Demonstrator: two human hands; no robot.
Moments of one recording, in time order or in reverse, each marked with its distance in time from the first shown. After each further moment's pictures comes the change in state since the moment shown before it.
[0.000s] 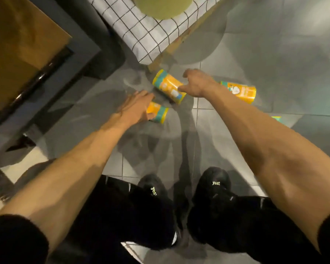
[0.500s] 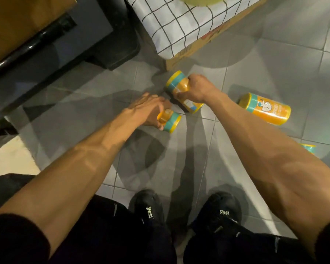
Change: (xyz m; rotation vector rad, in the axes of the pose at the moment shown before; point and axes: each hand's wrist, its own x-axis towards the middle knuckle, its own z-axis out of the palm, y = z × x) left_hand 0.061 -0.034 0.050 0.110 -0.058 0.181; right_hand 0.090 -0.014 0.062 0.058 0.008 -0.020
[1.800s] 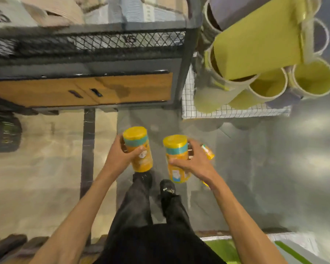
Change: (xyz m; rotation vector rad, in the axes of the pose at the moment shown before) left_hand -0.635 0.313 -0.323 -1.643 1.005 -0.776; right_hand -0.657 -0.212 -0.369 0.476 -0.276 -0.317
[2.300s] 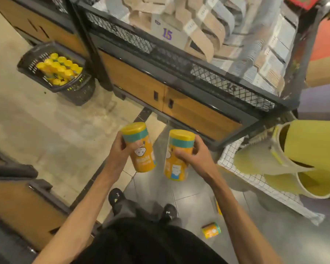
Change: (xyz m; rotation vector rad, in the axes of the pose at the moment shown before) left_hand -0.145 -0.022 -0.172 -0.612 0.441 0.136; right_hand -0.033 -0.150 0.165 -0.151 -0.403 -0.303
